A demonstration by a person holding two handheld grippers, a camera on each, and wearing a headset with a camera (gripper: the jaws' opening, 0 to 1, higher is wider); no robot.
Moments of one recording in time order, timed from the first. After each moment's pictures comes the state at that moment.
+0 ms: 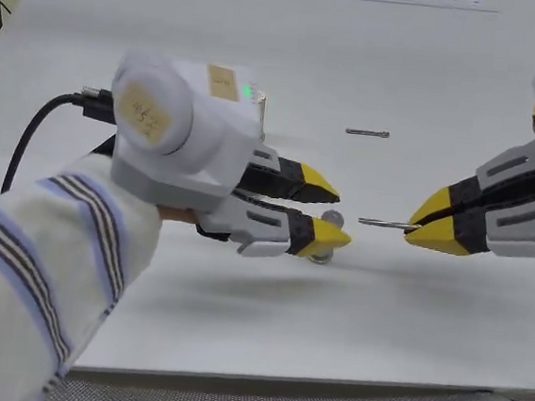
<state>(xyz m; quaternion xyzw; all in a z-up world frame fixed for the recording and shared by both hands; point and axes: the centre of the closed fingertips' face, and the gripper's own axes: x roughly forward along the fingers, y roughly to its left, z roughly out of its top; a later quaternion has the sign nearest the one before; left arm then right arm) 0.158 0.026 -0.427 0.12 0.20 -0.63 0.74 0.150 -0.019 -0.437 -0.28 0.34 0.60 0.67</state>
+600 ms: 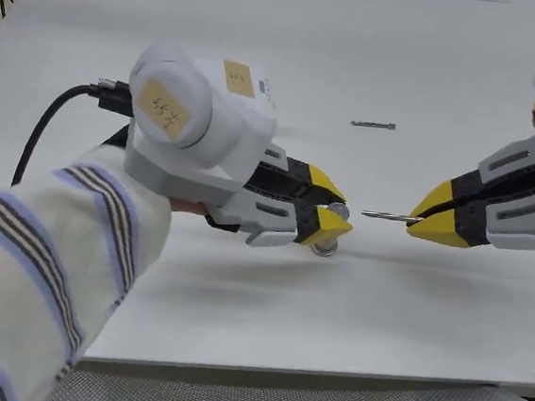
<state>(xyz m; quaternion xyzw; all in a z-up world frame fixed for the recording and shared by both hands) 0.158 0.025 -0.434 0.14 0.21 -0.63 0.73 0.151 -0.016 -0.443 -0.28 0.34 0.60 0.67</state>
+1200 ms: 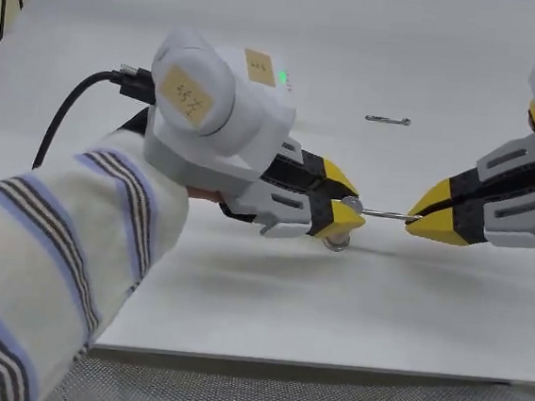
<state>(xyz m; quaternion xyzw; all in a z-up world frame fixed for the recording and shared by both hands) 0.157 0.027 -0.434 0.14 0.21 -0.63 0.73 0.150 -0.003 -0.448 -0.28 0.33 0.61 0.66</state>
